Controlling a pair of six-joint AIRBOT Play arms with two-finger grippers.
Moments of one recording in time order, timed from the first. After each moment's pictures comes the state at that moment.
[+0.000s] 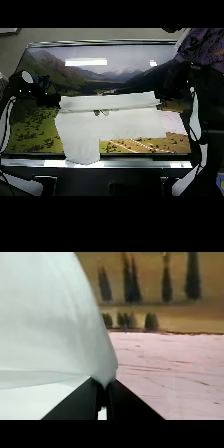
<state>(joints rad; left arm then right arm) 0.07 -1.75 1.59 1.35 -1.45 -1.56 -0.07 -1.97 1.93 1.72 -1.58 -1.45</state>
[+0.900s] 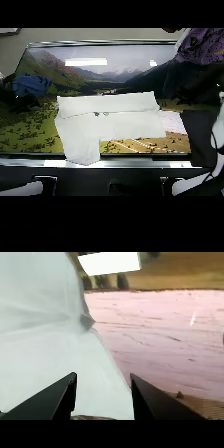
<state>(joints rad) 0.30 -1.39 1.34 1.37 -1.39 -1.60 -0.33 -1.77 1.73 1.97 -1.61 -1.59</state>
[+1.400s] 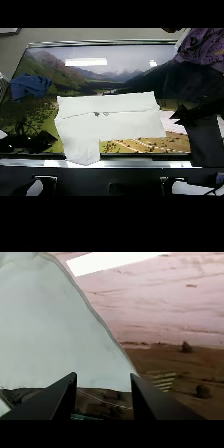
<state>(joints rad) 0.43 -0.93 0.49 0.99 -1.27 -1.47 -0.44 -1.52 1.18 2.08 -1.42 -1.71</state>
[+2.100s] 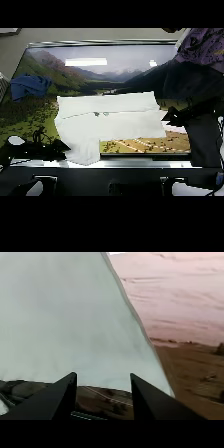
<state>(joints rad) 0.27 -0.97 0.33 0.89 -1.21 -1.45 -0.33 -1.50 1.13 2.08 -1.39 -1.72</state>
